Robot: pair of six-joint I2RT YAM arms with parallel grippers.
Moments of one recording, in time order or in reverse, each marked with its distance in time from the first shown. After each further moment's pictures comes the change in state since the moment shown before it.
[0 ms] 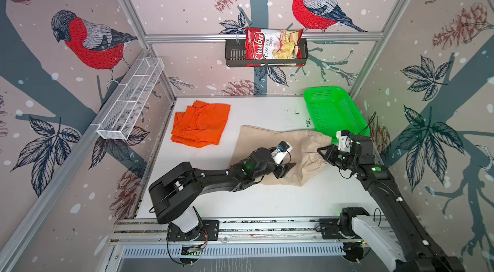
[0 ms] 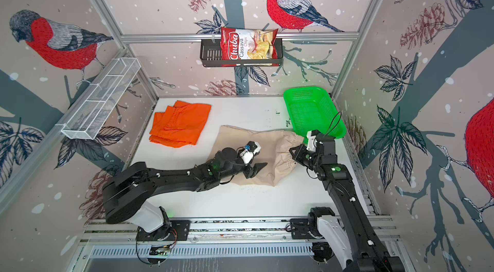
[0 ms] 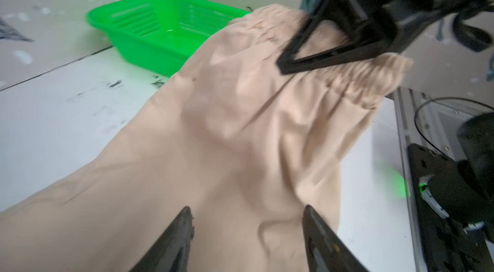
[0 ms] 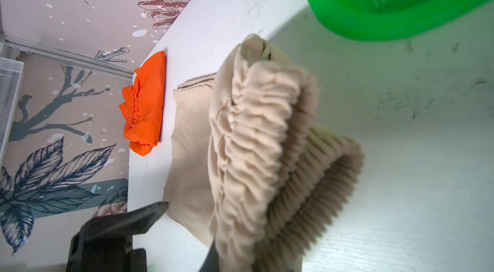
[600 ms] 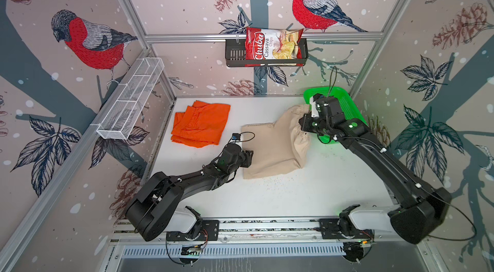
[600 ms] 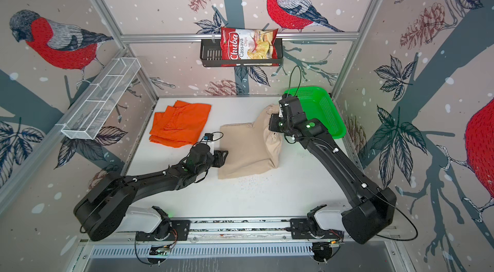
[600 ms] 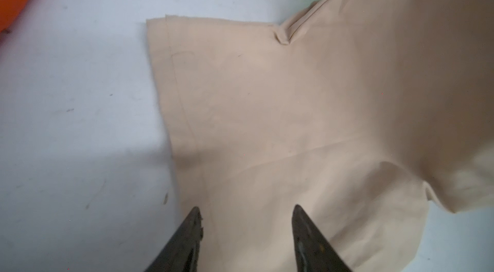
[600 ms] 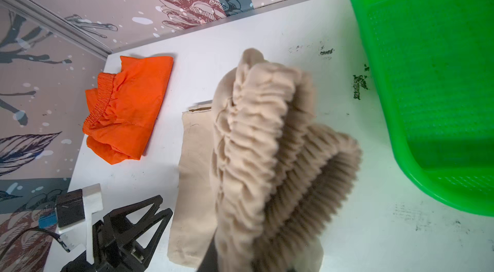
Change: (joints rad) left arm 0.323 -0.137 -0.225 -0.201 -0.155 -0.386; right arm 0.415 0.503 0.644 -0.158 0.442 -0.089
